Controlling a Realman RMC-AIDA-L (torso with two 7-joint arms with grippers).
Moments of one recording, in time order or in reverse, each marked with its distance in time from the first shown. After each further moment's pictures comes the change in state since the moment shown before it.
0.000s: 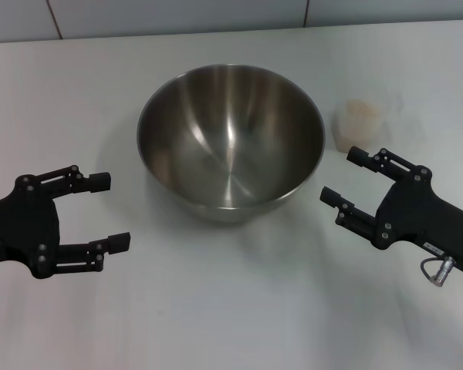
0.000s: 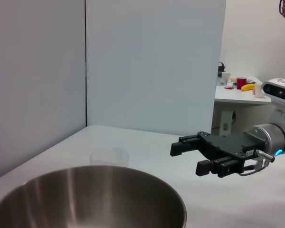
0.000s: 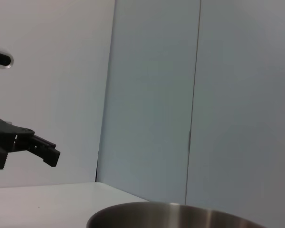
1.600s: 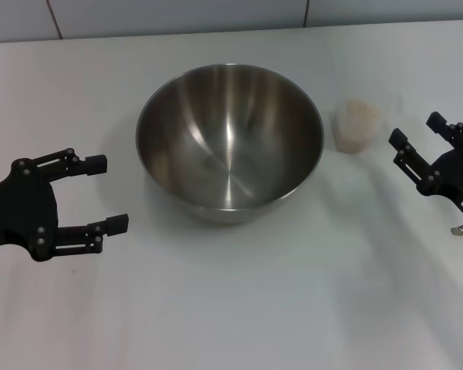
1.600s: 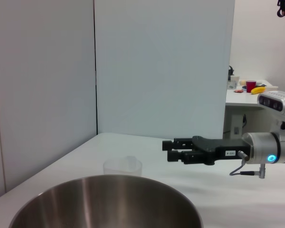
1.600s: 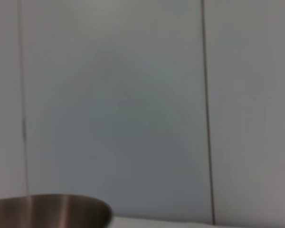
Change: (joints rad) left arm -0.022 -0.003 -0.030 -0.004 -0.003 -0.013 0.011; right arm -0.054 0.002 0.133 0.124 0.269 0.252 -0.001
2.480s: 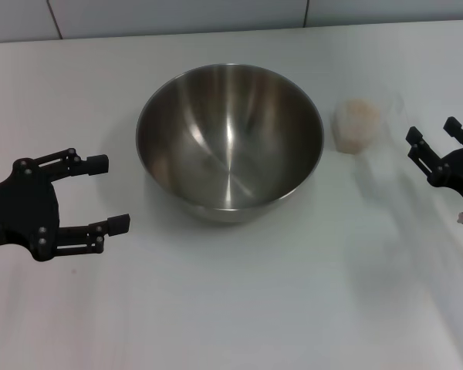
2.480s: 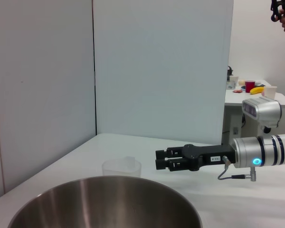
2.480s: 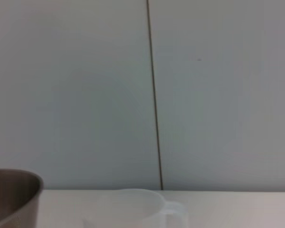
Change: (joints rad) left arm -0.002 -0.001 0.002 0.000 0.000 0.000 0.002; right arm 0.029 0.000 0.108 0.010 0.004 0.173 0.007
